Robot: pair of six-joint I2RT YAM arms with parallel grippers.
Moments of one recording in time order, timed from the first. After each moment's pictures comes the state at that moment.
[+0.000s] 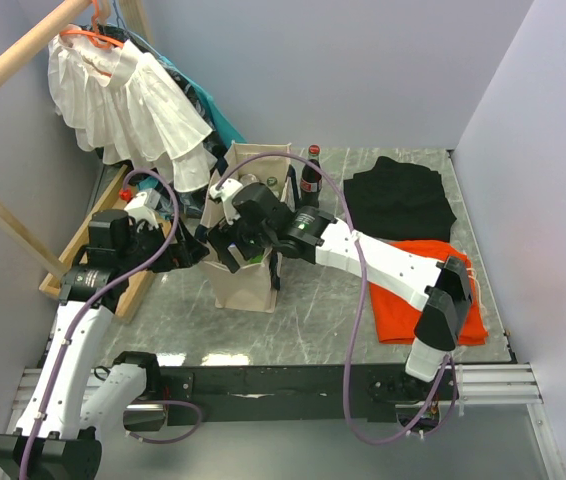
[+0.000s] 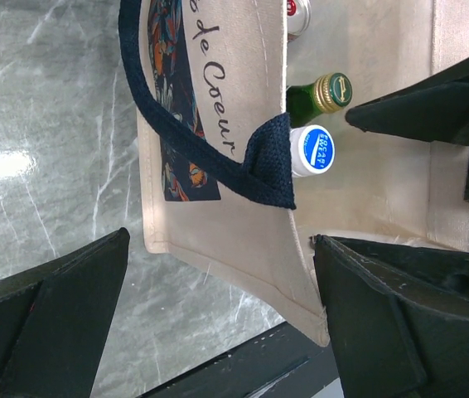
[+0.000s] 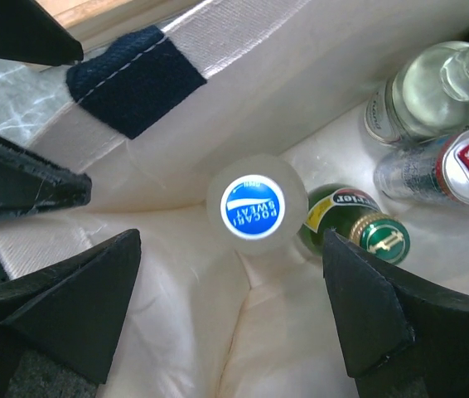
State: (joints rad) left arm -0.10 0.82 0.91 -0.69 0.43 -0.38; right arm 1.01 1.72 1.64 -0.60 0.04 0.12
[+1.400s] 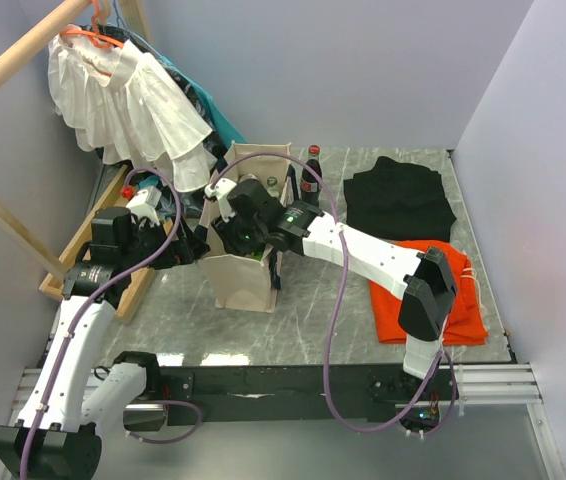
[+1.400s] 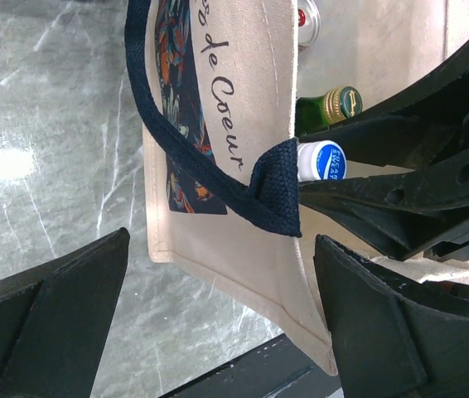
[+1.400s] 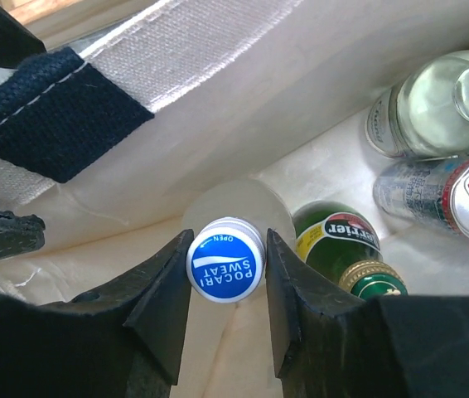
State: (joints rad) left arm -0.09 0.85 0.90 -0.65 0.42 -0.39; right arm 0.97 1.82 1.69 -0.58 -0.02 0.08
